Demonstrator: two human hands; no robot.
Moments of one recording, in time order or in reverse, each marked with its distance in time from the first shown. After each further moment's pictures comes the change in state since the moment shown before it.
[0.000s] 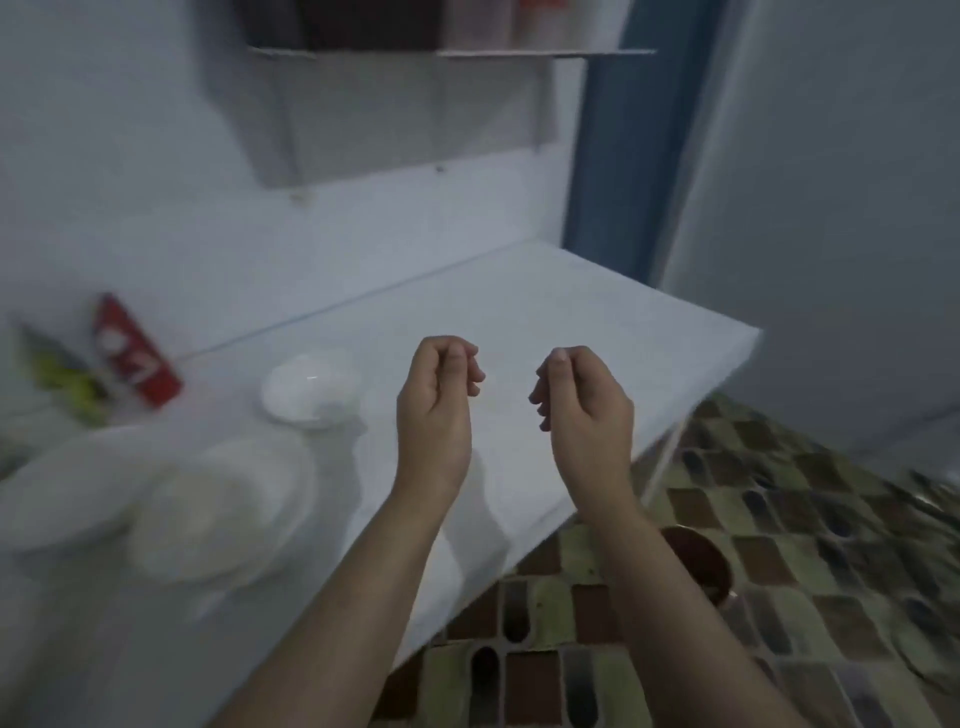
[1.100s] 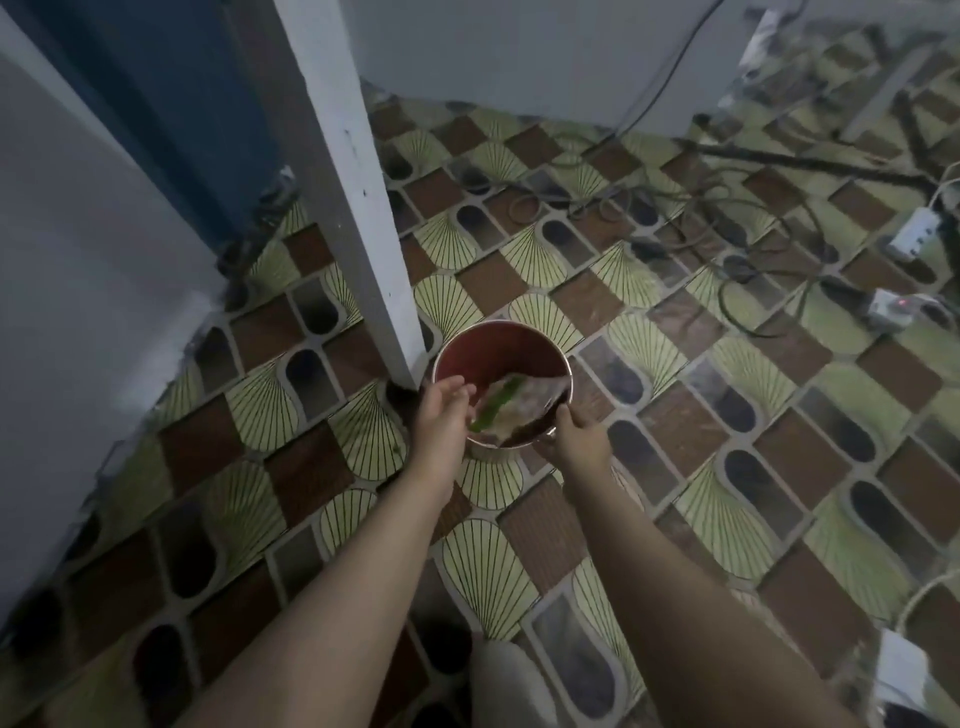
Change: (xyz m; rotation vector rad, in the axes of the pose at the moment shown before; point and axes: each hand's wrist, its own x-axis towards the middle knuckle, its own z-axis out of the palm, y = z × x) left_hand -0.195 -0.604 0.443 0.158 -0.745 -0.901; right_hand -0.038 0.759 -0.270 0.056 0.691 1.152
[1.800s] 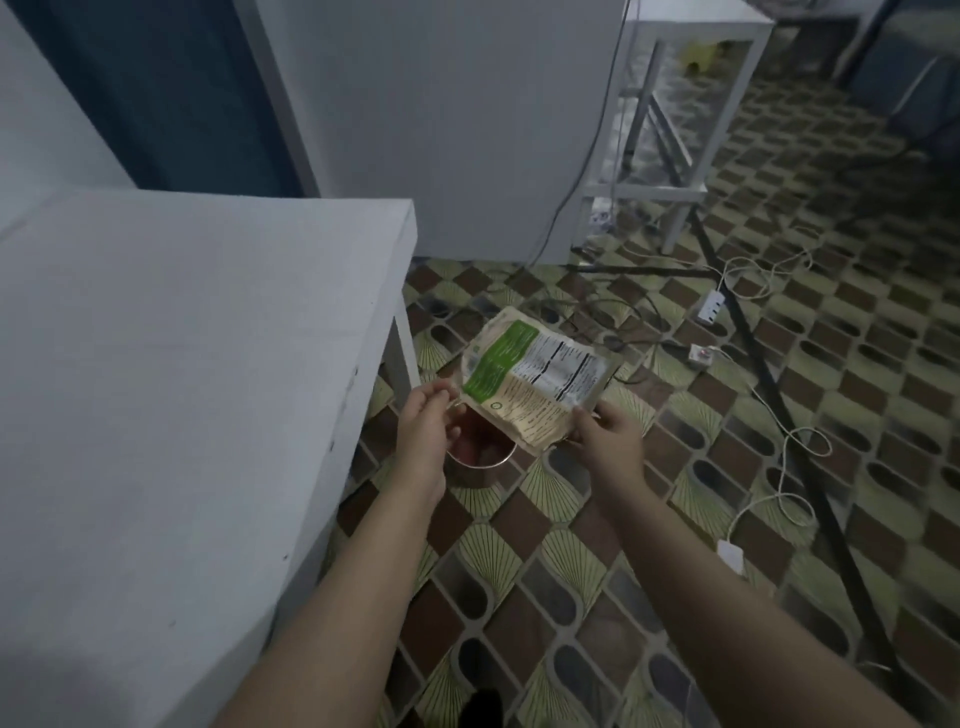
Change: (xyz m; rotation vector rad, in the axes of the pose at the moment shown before) left_hand -0.362 0.285 -0.115 -0.237 -0.134 0.110; right_hand -0.464 -0.228 -0.151 0.206 0.089 -0.304
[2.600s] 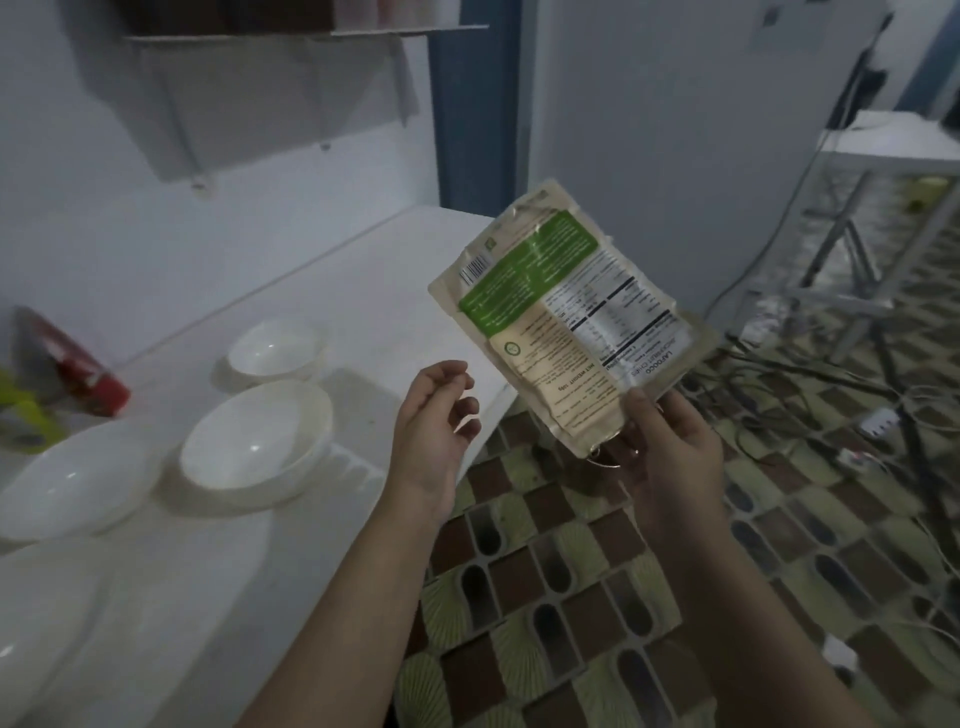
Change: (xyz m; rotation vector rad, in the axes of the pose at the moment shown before) left_hand -0.415 0.026 -0.175 -0.338 0.170 0.433; right_hand -0.383 -0.014 -0.075 0.336 -0.525 -0.265
